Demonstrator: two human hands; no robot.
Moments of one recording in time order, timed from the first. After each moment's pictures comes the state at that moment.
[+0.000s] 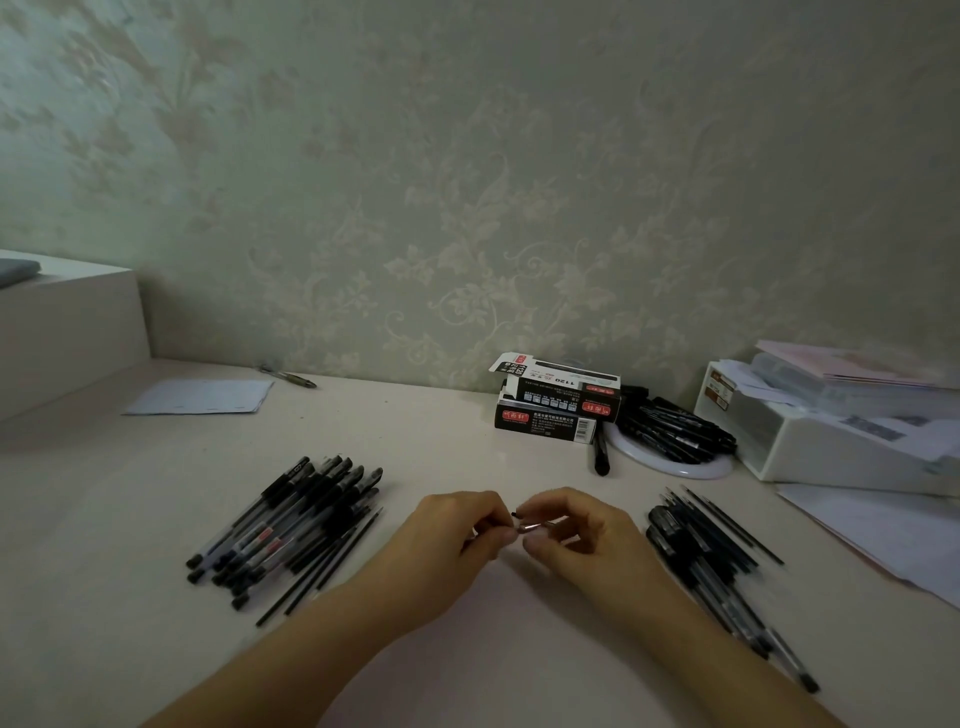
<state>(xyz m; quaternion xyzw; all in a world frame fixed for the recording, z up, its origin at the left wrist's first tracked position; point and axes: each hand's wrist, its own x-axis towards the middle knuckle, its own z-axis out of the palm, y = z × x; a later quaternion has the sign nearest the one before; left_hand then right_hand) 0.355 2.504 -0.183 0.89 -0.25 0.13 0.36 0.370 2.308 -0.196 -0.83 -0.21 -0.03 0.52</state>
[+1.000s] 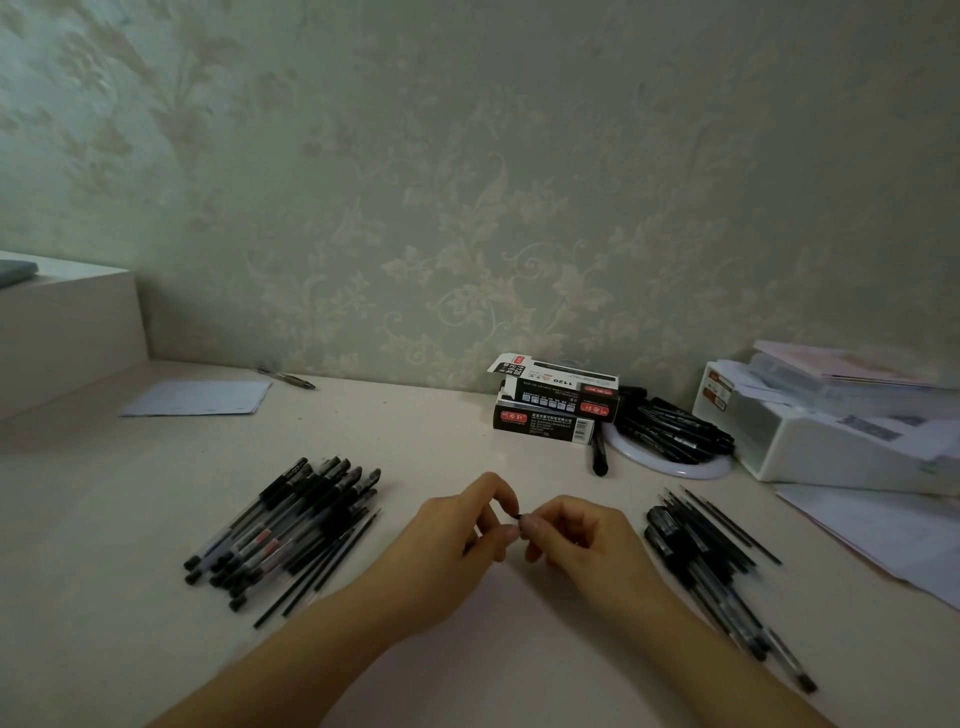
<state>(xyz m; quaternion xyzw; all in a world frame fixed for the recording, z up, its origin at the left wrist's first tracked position) 0.355 2.501 -0.188 0.88 -0.24 0.10 0.39 0.367 2.315 -0.193 -0.82 -0.17 -0.02 0.54</state>
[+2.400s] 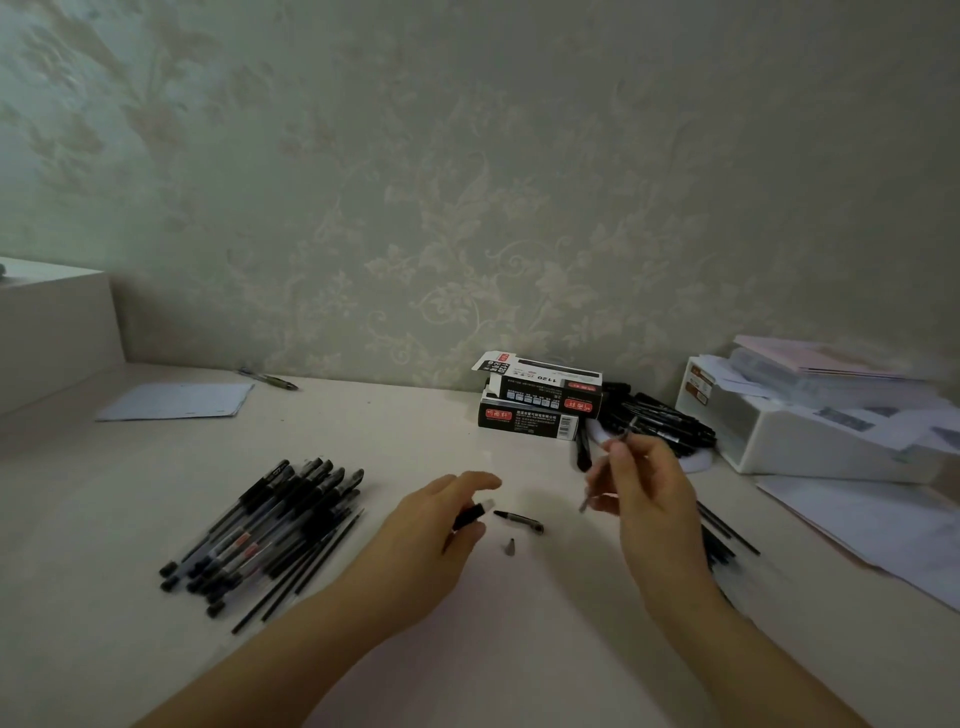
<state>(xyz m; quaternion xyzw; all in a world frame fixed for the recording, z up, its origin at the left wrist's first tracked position) 0.353 2.502 -0.185 0.90 -0.22 0.15 0.34 0.371 2.291 -0.172 -0.71 -0.05 -0.24 0.66</state>
